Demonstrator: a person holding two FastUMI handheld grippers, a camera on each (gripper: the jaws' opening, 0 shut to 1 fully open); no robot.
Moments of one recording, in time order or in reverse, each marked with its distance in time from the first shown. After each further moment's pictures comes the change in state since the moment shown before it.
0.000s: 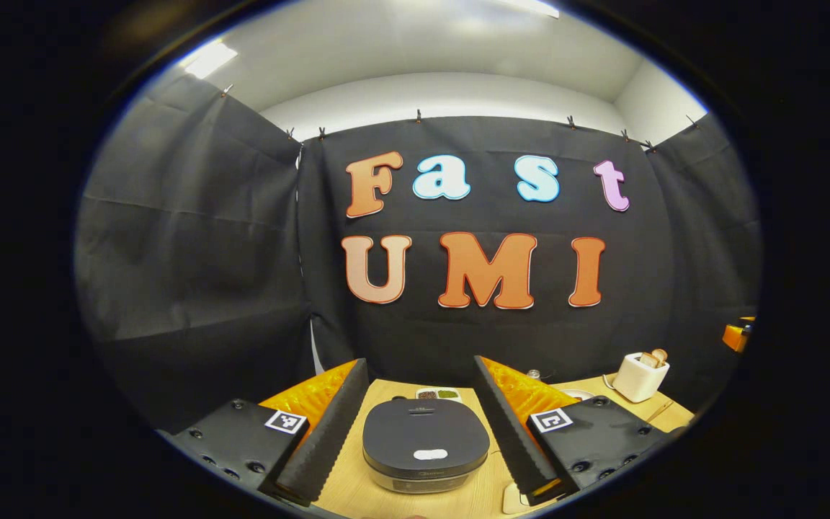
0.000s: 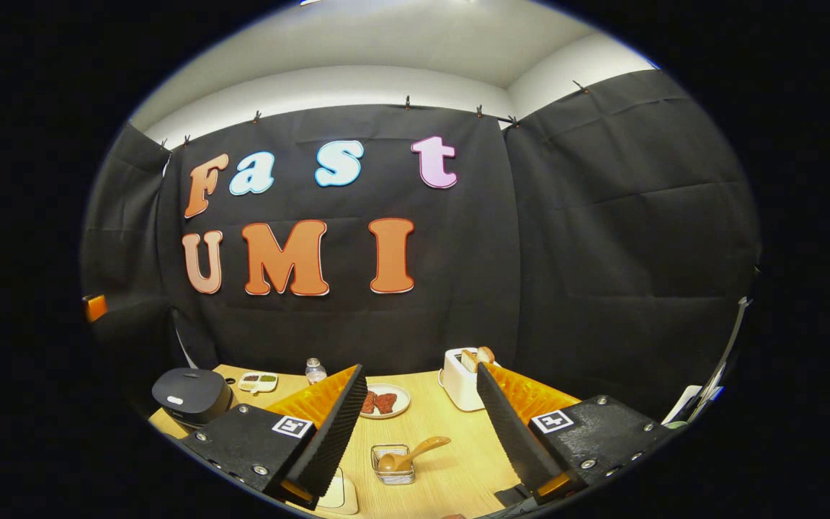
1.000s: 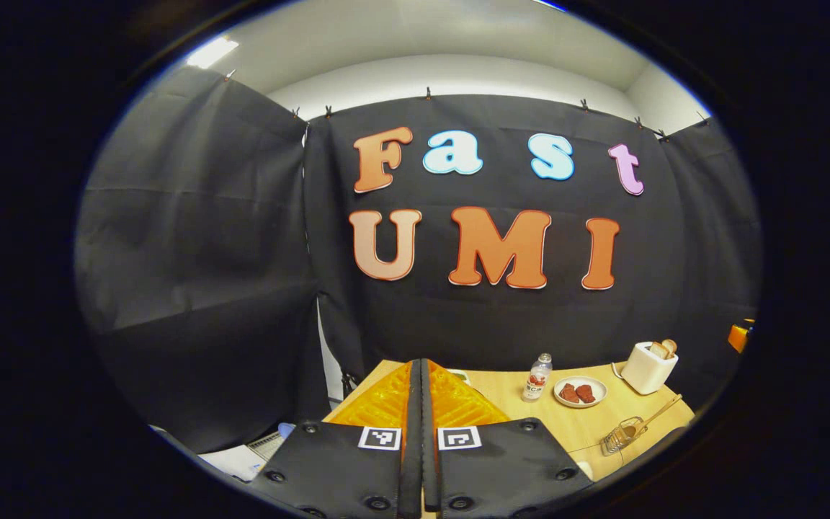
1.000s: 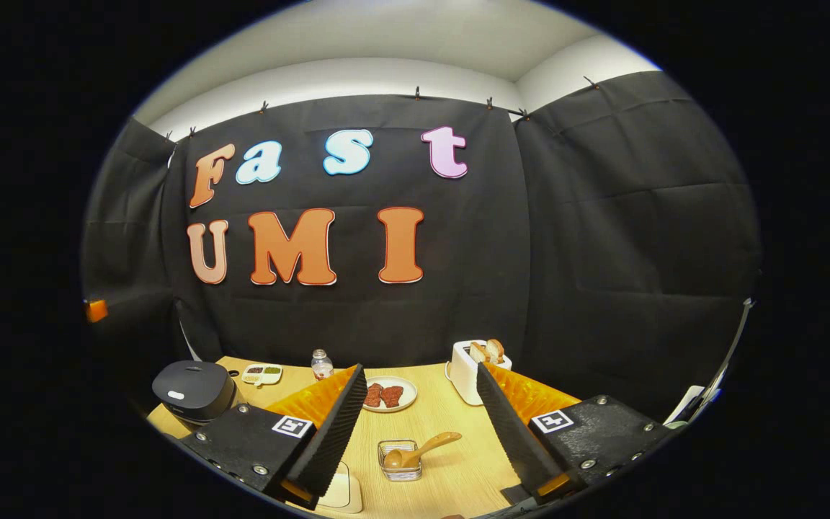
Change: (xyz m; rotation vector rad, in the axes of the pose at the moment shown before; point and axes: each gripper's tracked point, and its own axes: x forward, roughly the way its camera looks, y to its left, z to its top) left arm 0.026 0.012 -0.043 -0.044 0.143 0.031; right arm 0.007 0.014 -0.010 -0.008 0.037 0.022
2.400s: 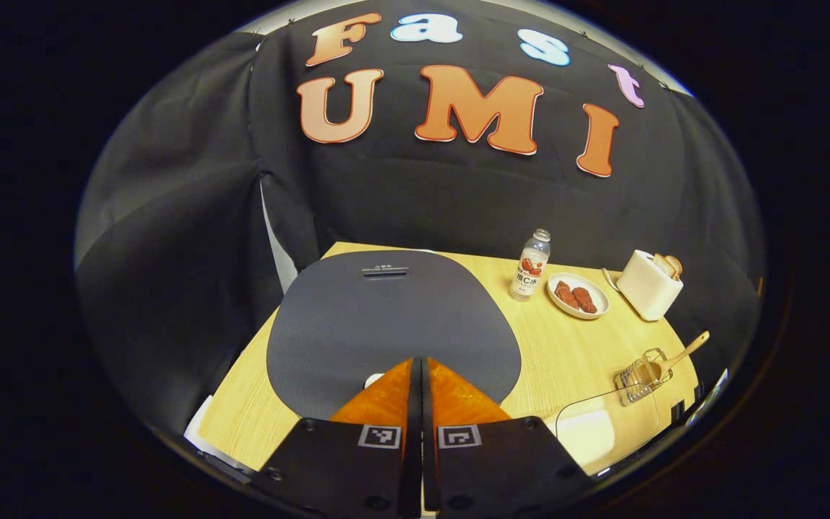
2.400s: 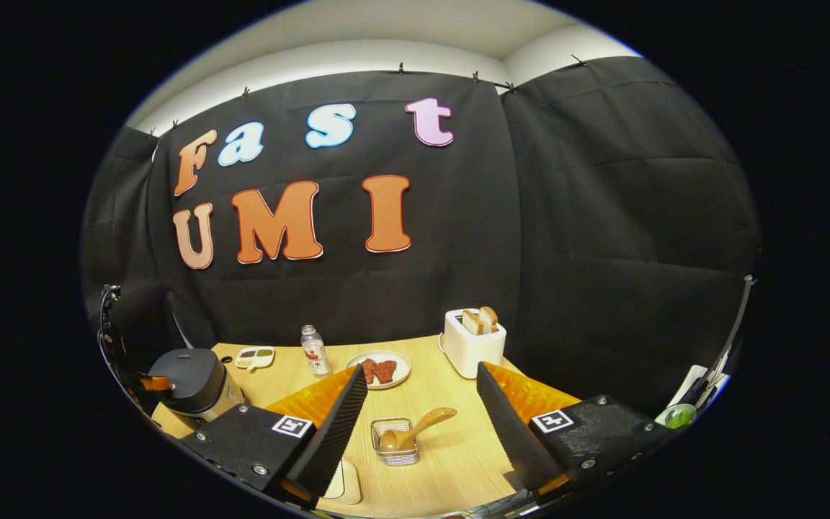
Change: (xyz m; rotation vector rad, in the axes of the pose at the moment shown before) left arm 0.087 -0.039 -0.202 0.017 0.467 -0.115; right arm 0.012 -0.010 -0.047 0.030 0.122 -0.035
